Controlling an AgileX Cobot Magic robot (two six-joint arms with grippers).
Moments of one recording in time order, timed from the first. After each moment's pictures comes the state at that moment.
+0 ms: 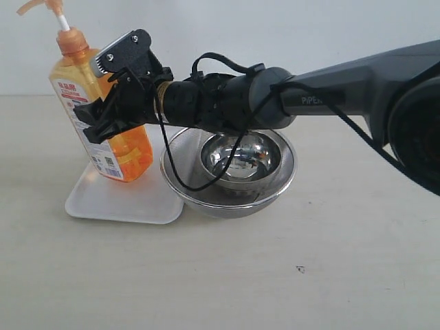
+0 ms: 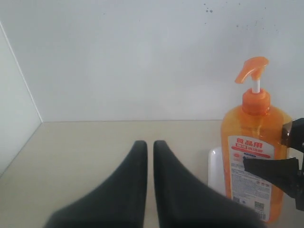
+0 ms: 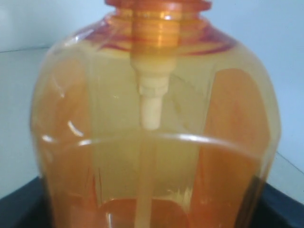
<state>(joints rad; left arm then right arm) -0.71 0.60 -0.71 1.13 0.96 -1.07 0.72 2.26 -1.67 -0.88 -0.44 0.67</state>
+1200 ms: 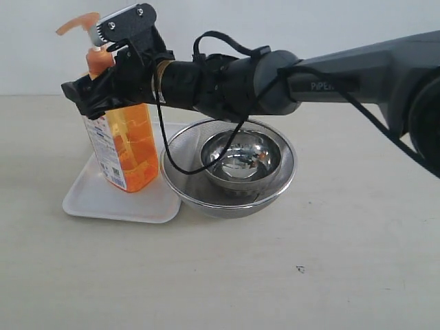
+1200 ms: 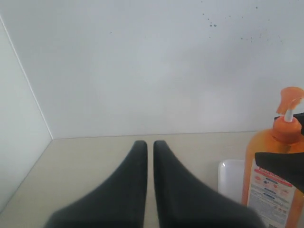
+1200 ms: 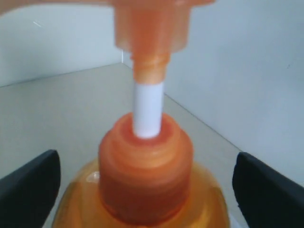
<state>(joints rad) -0.71 0.60 -0.71 1.20 0.95 -1.07 0.72 2.21 -1.68 -0.82 -0.39 0.71</state>
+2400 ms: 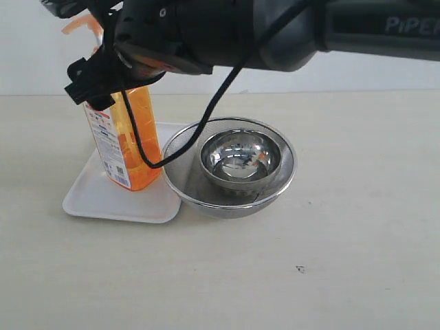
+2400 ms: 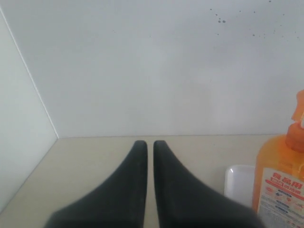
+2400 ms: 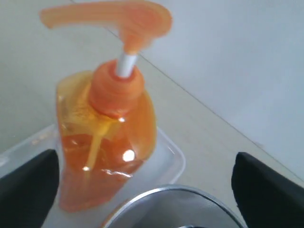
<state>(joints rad) -0.71 0.78 -0.71 1.34 0.96 -1.28 0.96 1.94 -1.68 -0.85 0.58 0.69</state>
